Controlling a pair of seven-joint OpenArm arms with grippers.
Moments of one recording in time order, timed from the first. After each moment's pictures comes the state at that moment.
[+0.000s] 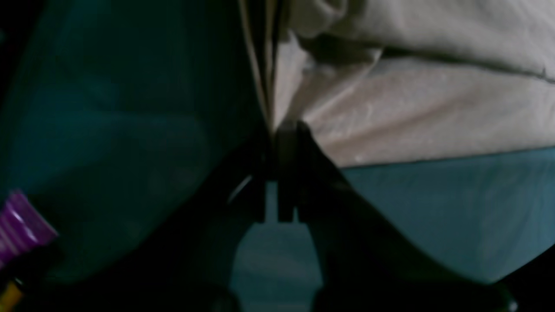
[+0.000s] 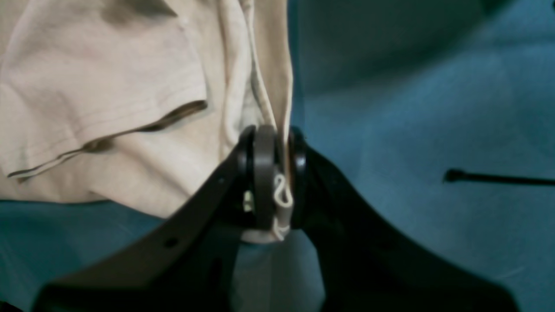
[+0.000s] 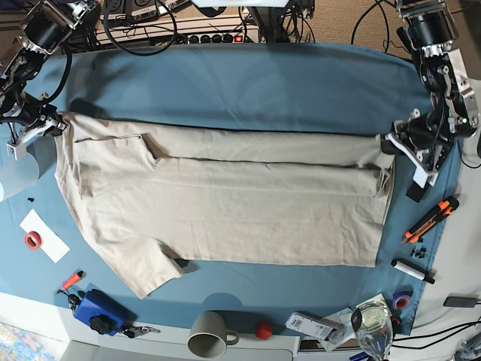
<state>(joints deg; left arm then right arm) 3.3 -15.9 -22.9 89.6 -40.3 -20.0 71.2 -1.1 26.6 46.9 75.9 39.2 32.4 -75.7</state>
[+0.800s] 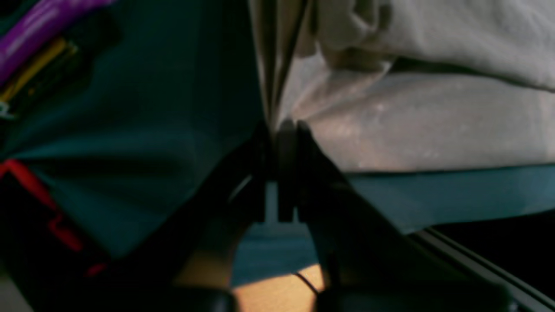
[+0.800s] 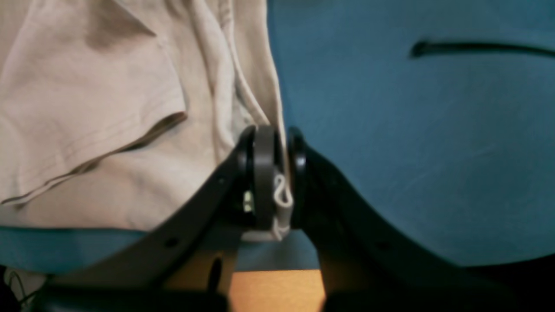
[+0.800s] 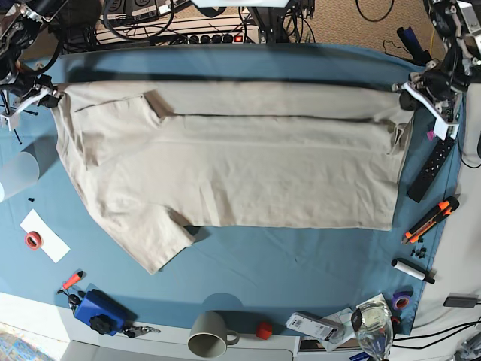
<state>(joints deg) 22.5 -15.8 -32.8 106.1 -43.9 -20.2 70.9 -13.8 26.5 52.3 84.0 46.3 32.4 -78.1</state>
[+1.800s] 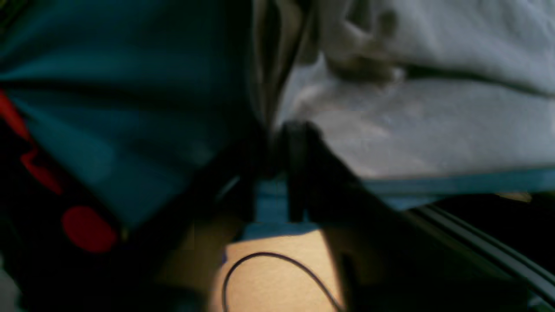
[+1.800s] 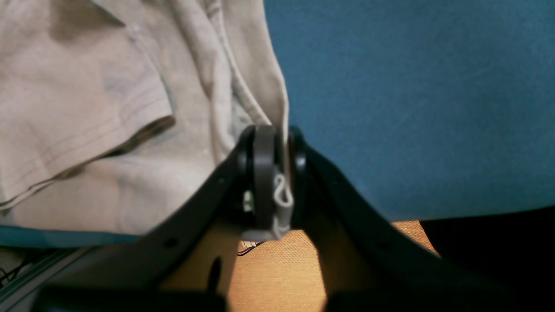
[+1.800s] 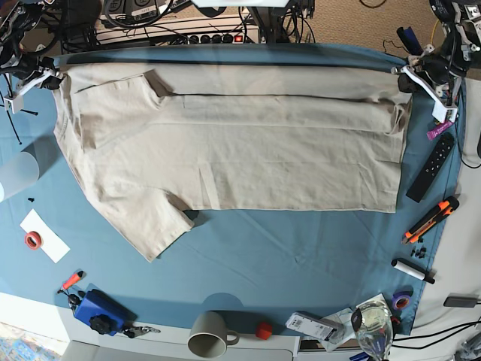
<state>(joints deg) 27.4 -15.8 -32.8 106.4 -43.8 -20.1 70.3 -20.5 26.3 52.3 84.1 46.4 34.2 -74.1</state>
